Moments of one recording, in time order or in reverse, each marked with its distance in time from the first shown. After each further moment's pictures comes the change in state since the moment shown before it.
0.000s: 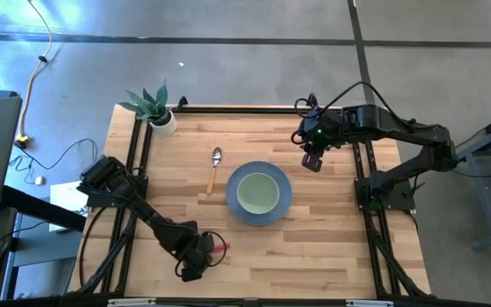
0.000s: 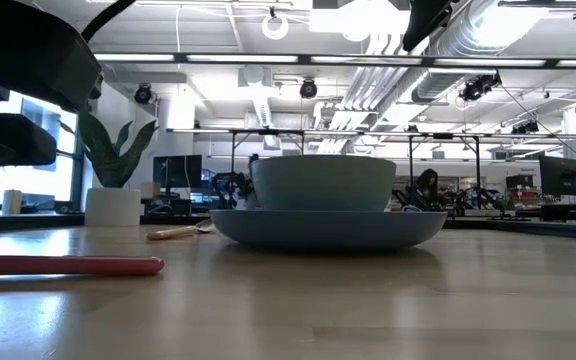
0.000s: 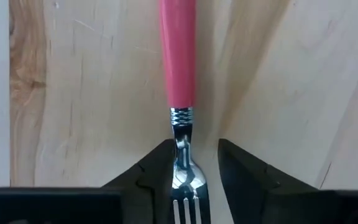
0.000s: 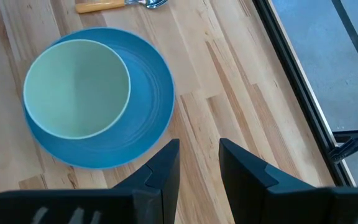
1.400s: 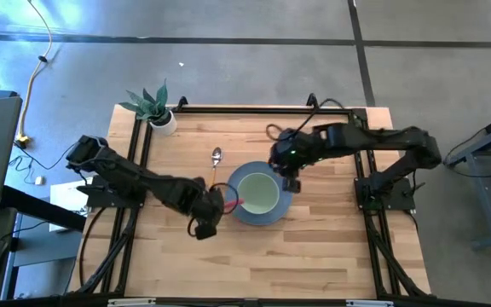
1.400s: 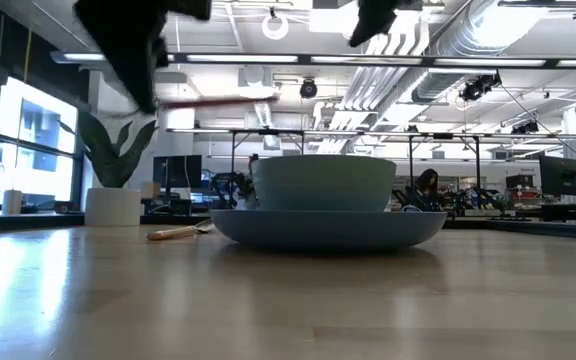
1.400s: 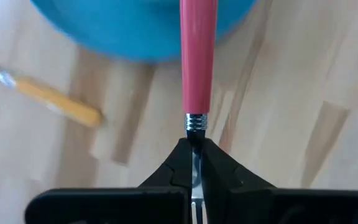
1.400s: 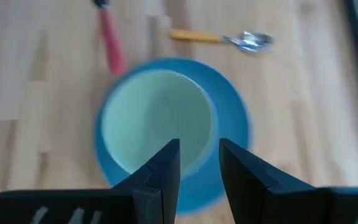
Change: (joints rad) left arm 0.267 -0.272 0.164 -0.334 -0.185 0.231; right arm 0.131 0.179 0.000 0.264 -0.162 -0.140
